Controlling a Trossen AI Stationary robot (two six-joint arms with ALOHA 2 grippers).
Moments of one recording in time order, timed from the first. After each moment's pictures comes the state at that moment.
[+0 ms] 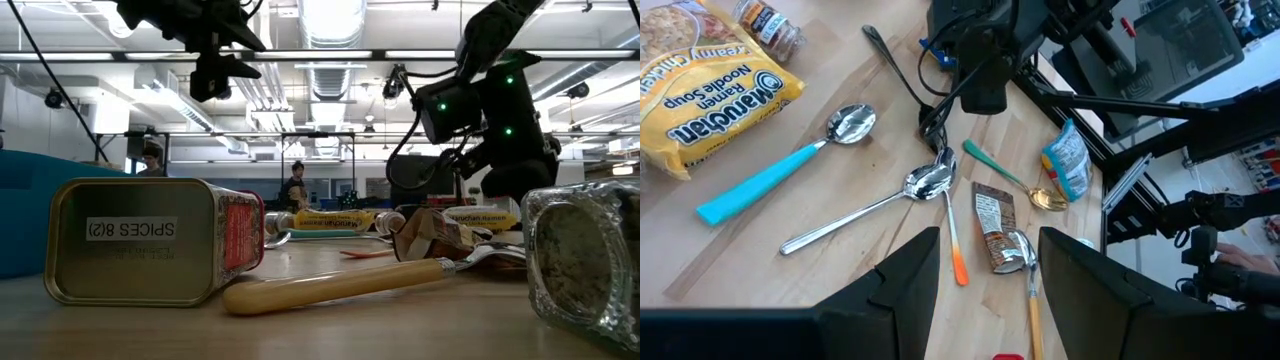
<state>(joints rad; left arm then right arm) 0.31 1.17 0.94 -0.37 0.39 -0.55 -0.16 1.67 0.90 -1.10 0.23 0.70</state>
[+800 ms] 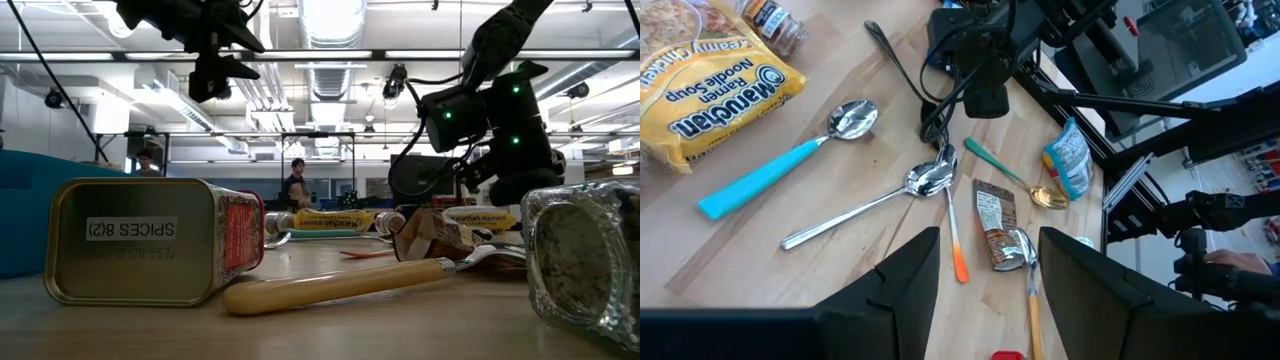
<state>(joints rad) 0.31 1.17 0.94 -0.38 0.39 -0.56 -0.15 1.67 0.85 -1.01 0.16 0.64</state>
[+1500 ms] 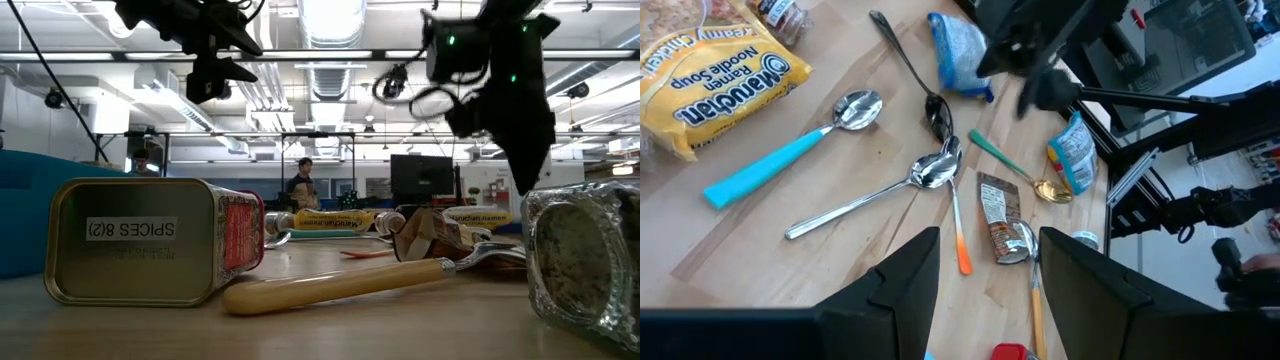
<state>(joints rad) 0.31 1.17 0.94 -0.40 0.39 -0.56 -0.10 1.44 0.92 -1.01 -0.03 0.61</state>
